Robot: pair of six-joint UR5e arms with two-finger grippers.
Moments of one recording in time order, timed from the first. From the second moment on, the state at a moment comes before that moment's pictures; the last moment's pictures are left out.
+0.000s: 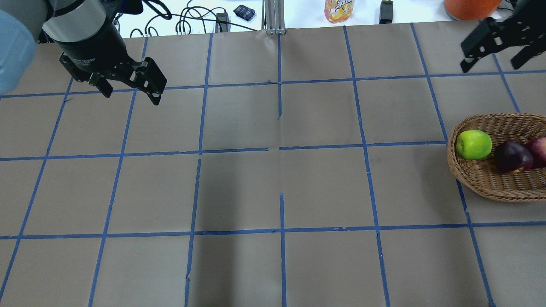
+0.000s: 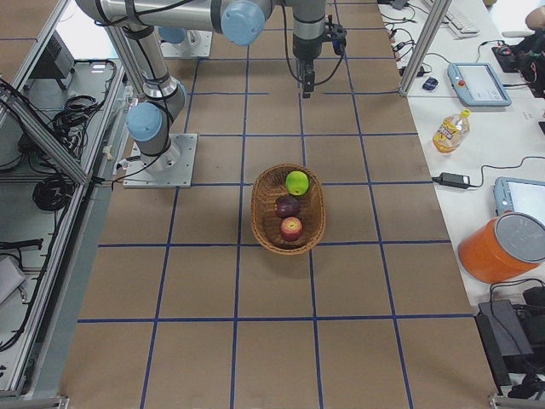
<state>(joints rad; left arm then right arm) -1.58 -1.55 -1.52 -1.60 1.63 0.19 1.37 -1.57 1.47 -1.51 -1.52 -0.23</state>
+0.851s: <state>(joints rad) -1.58 -1.57 -1.51 -1.59 1.63 0.18 1.60 -1.56 1.46 -1.51 -1.52 0.00</state>
